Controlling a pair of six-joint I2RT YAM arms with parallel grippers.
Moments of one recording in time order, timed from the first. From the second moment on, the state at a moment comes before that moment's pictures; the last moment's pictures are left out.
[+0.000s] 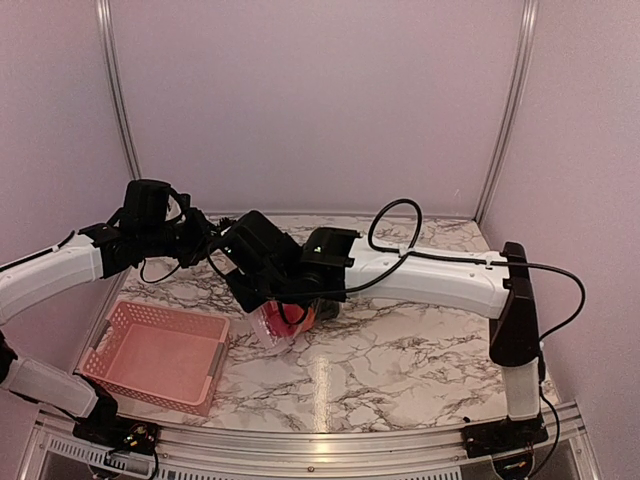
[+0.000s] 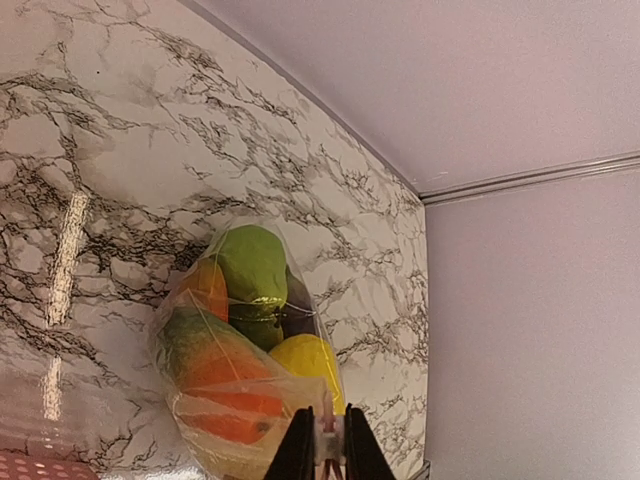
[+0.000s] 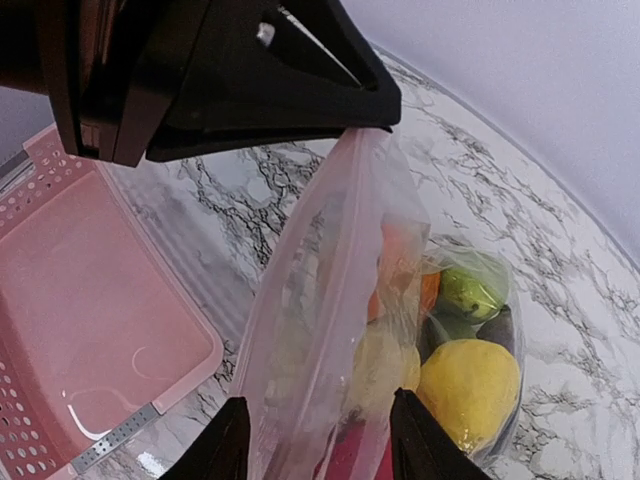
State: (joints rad) left arm -0.49 1.28 0.98 -0.17 0.23 -1.03; right arm 1.25 2.11 2.02 -0.65 0.49 0.26
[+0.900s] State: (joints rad) left arm -0.49 1.24 0.96 -0.16 0.21 -1.03; right arm 1.17 2.11 2.00 -0.64 0.45 0.26
